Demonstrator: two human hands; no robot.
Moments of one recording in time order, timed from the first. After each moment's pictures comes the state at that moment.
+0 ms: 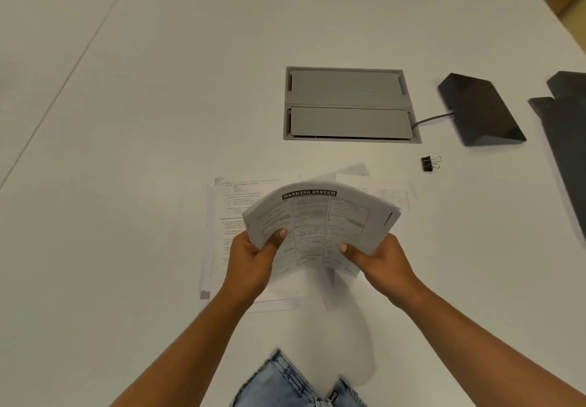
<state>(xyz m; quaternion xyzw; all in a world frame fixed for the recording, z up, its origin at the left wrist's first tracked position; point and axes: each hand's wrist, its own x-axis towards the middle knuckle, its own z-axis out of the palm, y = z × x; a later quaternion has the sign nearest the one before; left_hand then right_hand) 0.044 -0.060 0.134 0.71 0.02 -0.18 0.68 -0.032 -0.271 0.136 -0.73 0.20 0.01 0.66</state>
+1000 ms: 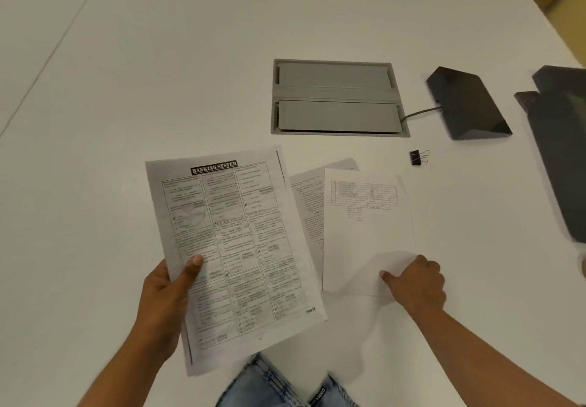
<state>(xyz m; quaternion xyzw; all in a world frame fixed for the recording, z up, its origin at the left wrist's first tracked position) 0.026 0.037 0.111 0.67 0.13 -0.19 0.71 -0.086 -0.343 0.036 -0.81 0.53 0.17 0.18</state>
